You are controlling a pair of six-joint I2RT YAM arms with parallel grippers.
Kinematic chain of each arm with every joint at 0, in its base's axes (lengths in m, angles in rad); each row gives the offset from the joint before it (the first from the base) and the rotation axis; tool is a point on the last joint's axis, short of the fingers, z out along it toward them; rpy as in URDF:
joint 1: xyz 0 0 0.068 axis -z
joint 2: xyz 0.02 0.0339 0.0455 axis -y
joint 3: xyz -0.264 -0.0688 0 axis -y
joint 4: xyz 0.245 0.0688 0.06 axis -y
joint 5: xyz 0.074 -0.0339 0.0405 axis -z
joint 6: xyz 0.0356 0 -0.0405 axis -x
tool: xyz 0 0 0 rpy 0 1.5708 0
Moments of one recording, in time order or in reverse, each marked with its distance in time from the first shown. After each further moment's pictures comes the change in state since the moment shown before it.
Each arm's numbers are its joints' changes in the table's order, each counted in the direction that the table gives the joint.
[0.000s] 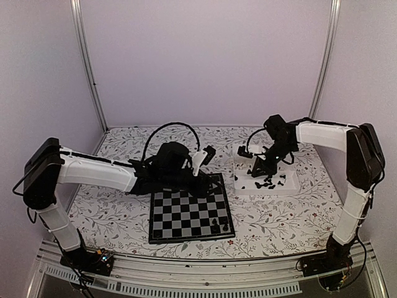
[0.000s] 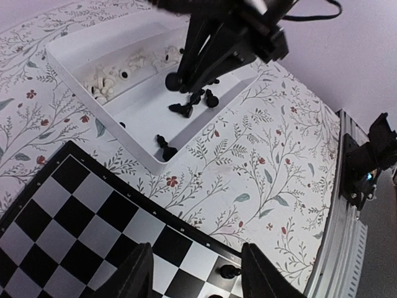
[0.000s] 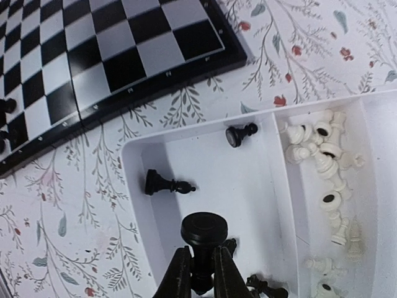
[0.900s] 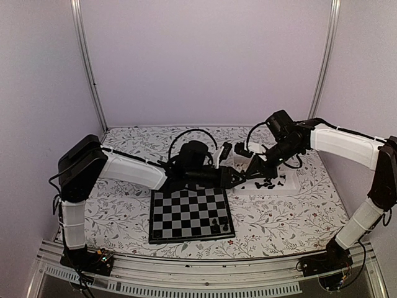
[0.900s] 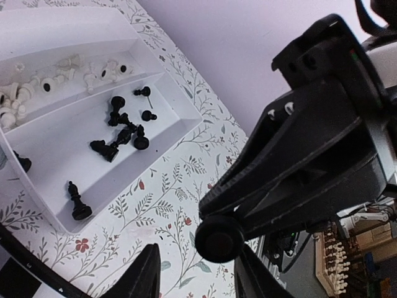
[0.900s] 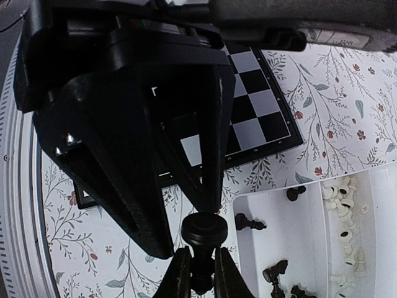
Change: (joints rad) left arm -0.003 -0.328 0.230 0.280 0.211 0.413; right arm -0.127 0.294 -0.123 0.019 -0.119 -0.120
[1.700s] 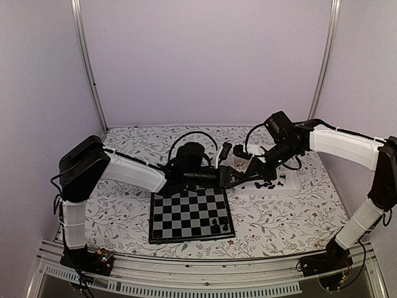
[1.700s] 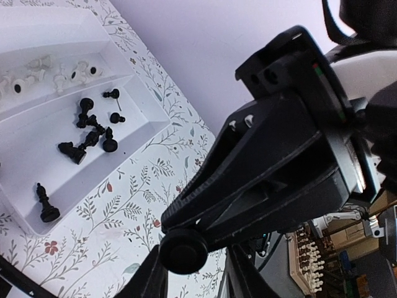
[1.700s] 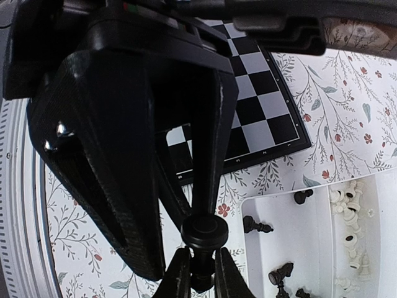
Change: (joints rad) left arm -0.009 -0.011 -0.039 0.158 0.073 0.100; right arm -0.020 0.001 -0.008 -0.002 -0.002 0.003
